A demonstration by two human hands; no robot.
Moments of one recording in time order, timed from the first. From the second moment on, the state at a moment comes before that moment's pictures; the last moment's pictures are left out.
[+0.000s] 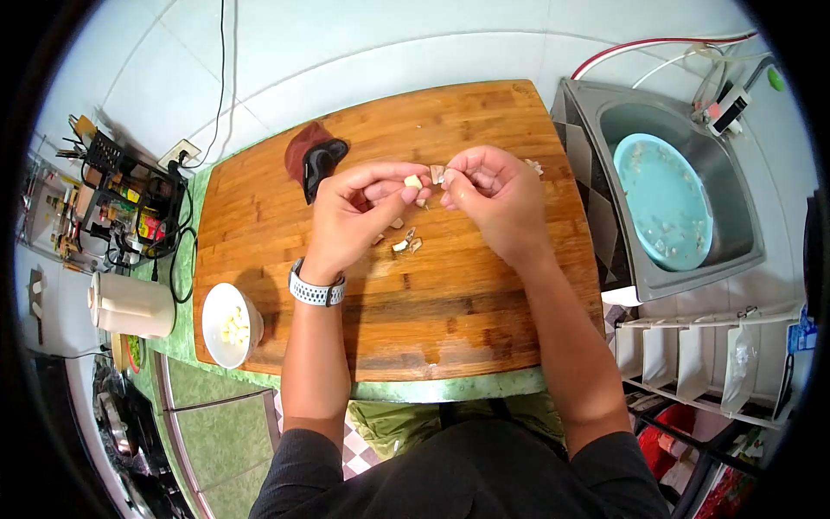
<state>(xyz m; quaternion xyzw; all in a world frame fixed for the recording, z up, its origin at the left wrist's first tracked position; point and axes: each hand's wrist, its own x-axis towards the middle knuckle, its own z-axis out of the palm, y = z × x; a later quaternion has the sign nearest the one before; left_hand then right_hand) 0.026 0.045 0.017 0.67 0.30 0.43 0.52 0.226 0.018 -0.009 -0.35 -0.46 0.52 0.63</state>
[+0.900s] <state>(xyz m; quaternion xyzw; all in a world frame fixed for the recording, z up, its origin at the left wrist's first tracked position) -0.235 -0.098 0.103 0.71 0.70 0.06 -0.02 0.720 0.007 -0.155 -0.75 -0.65 0.04 -0.11</state>
